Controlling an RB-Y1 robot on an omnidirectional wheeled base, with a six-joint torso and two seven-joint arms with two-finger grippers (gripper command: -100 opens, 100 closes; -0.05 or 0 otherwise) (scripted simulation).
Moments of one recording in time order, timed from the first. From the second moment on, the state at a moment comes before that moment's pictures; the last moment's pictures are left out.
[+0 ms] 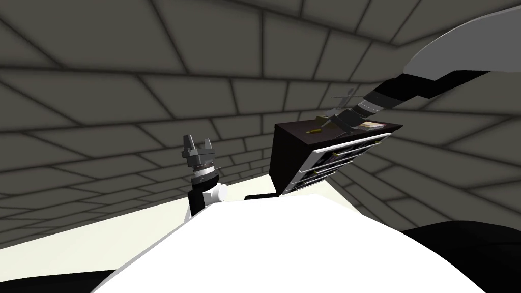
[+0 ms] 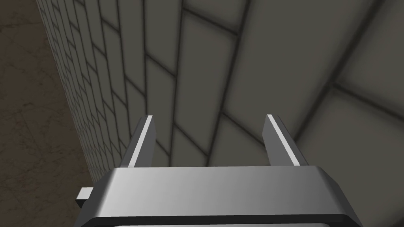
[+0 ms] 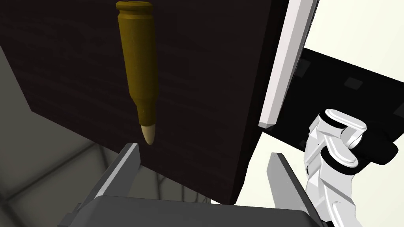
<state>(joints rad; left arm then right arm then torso) 0.46 -0.05 -0.03 -2.31 0.10 -0.51 0.00 0.55 -2.12 -0.68 -1.41 0.94 -1.35 0.20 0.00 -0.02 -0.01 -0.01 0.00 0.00</state>
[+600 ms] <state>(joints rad) 0.46 -0.05 -0.03 -2.31 0.10 -0.51 0.00 0.58 -2.16 -0.70 -1.42 0.99 -1.36 0.14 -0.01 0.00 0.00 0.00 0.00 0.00</state>
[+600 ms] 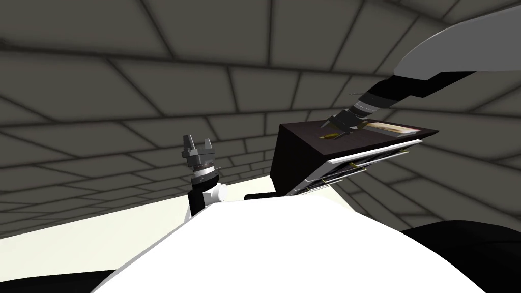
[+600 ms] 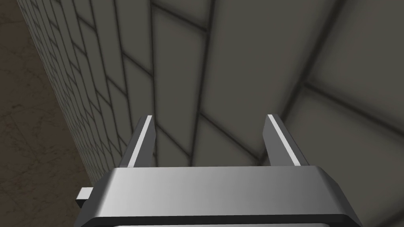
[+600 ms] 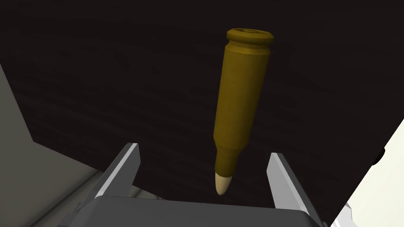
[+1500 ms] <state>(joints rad) 0.46 -0.05 -0.03 -2.31 0.10 -0.51 0.00 0.59 -2.16 -0.76 -1.54 1.05 -1.34 -0.10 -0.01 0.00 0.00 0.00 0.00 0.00</state>
